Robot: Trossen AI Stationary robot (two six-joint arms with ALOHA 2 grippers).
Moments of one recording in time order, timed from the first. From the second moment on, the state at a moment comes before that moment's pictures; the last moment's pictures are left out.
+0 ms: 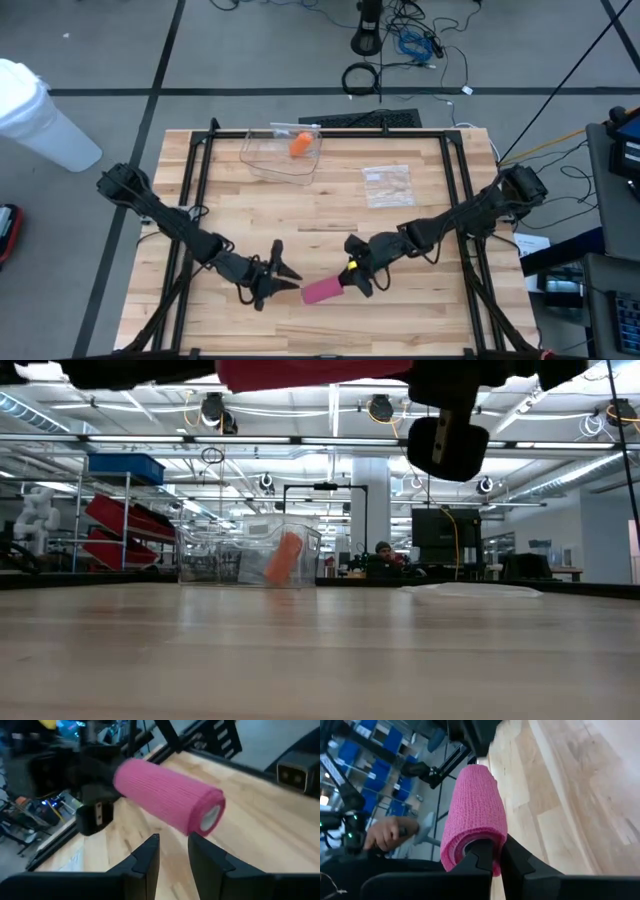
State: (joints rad) left arm -0.58 1.44 0.62 0.53 -0.35 0.49; right arm 0.35 1.58 0.86 0.34 -0.12 0.93
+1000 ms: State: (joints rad) left arm -0.69 1.33 0.61 0.55 -0.74 0.43; right arm 0.33 1.49 0.86 0.40 0.06 0.77
